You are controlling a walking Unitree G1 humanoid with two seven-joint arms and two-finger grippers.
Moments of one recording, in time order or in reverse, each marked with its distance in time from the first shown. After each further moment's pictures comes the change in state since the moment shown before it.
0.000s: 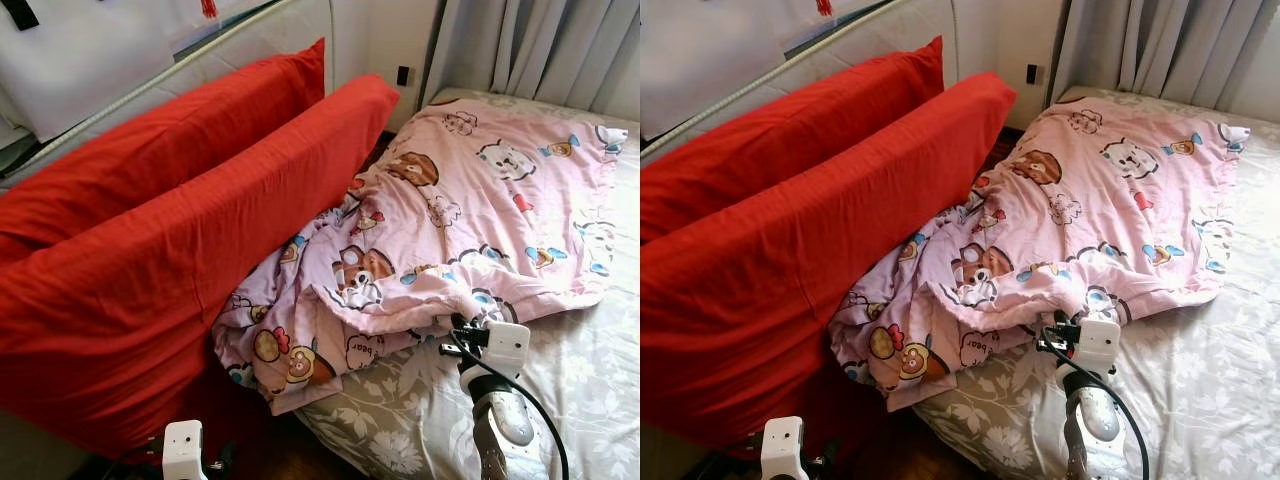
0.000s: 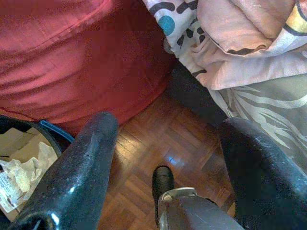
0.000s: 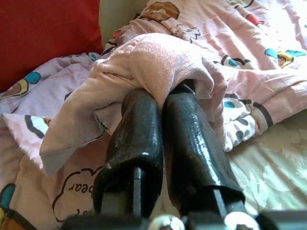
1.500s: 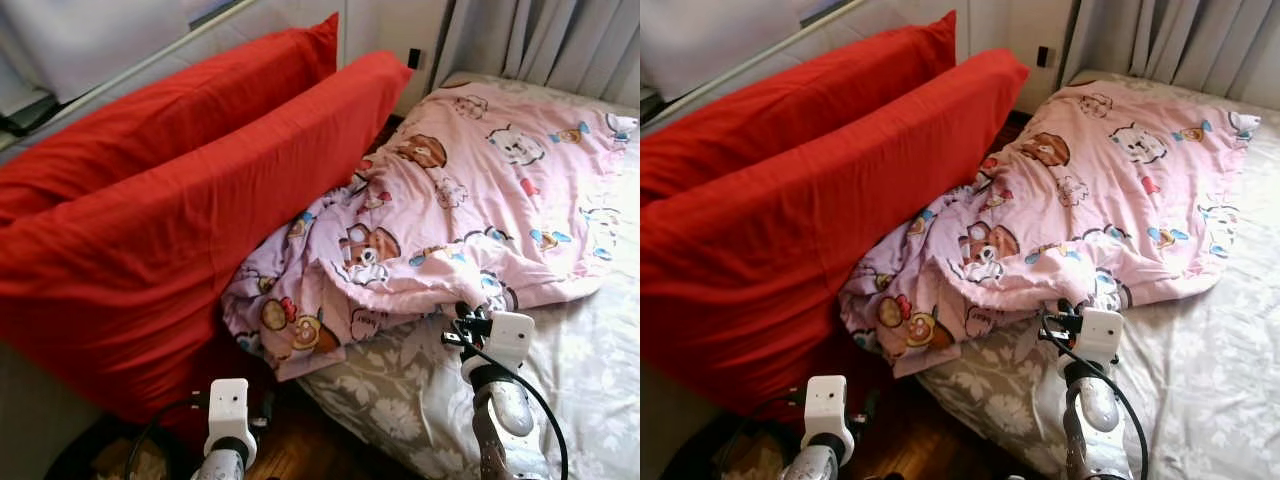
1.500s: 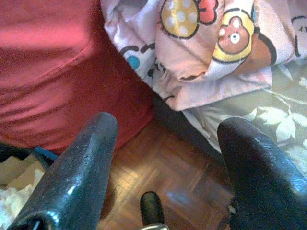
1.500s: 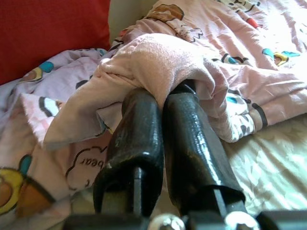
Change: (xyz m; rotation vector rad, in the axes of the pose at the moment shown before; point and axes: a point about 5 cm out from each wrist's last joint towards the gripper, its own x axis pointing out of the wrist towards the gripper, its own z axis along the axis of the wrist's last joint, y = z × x) left arm -0.013 -0.072 0.059 0.062 -0.193 -0.037; right arm 0.006 0.003 0.012 -0.012 -0.048 -0.011
